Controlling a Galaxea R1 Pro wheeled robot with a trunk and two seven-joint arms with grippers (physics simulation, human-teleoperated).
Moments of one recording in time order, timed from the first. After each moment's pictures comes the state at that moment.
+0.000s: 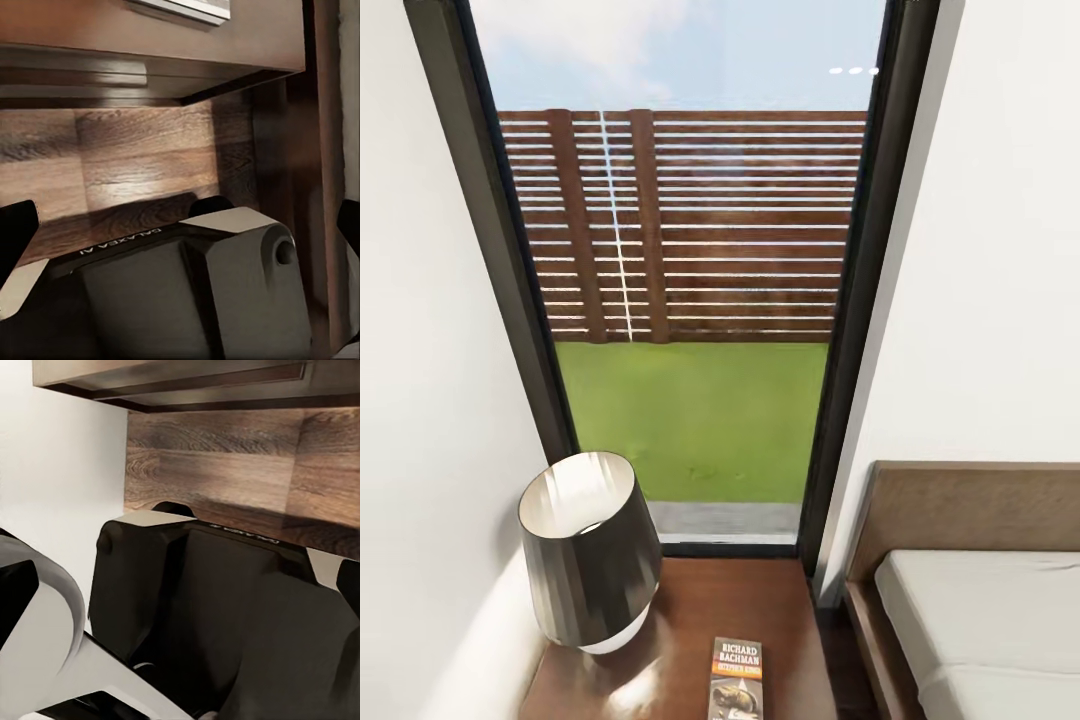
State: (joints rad) left arm -0.27 0.00 -0.01 -0.02 0.10 -0.12 -0.61; right arm -0.30 -0.20 0.12 0.08 -0.17 -0.05 0.97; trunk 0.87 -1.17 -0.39
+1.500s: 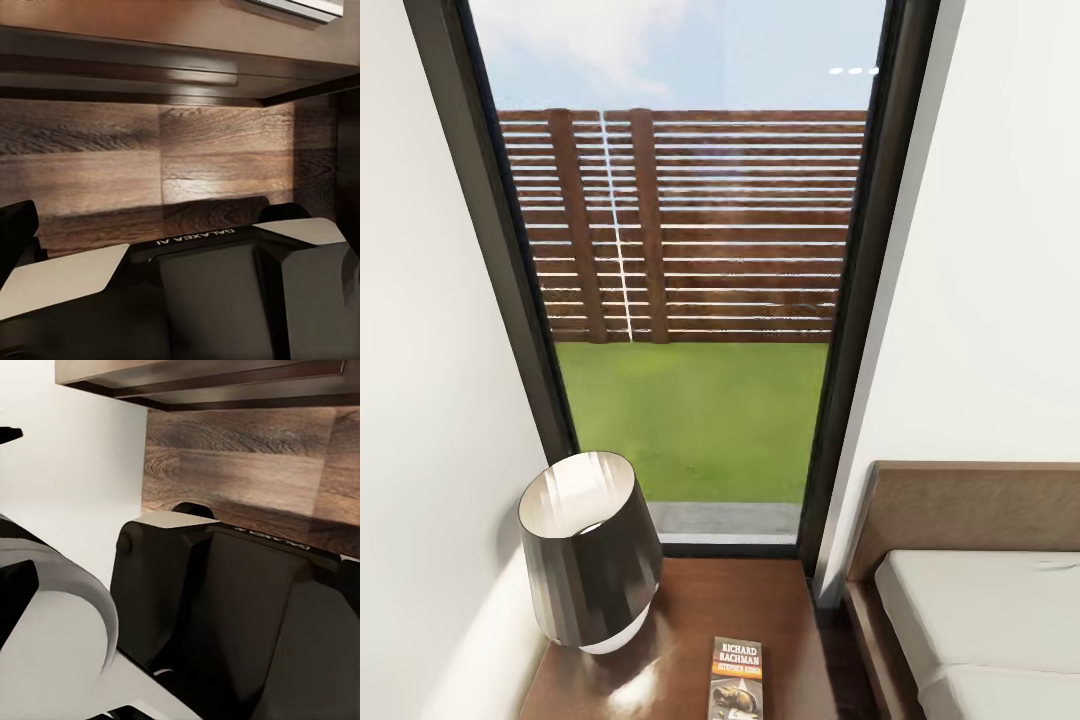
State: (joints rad) left arm -0.27 0.00 -0.01 -0.02 0.10 -0.12 -0.39; right arm -0.30 -0.16 0.12 0.08 -0.17 -0.05 0.97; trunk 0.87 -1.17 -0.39
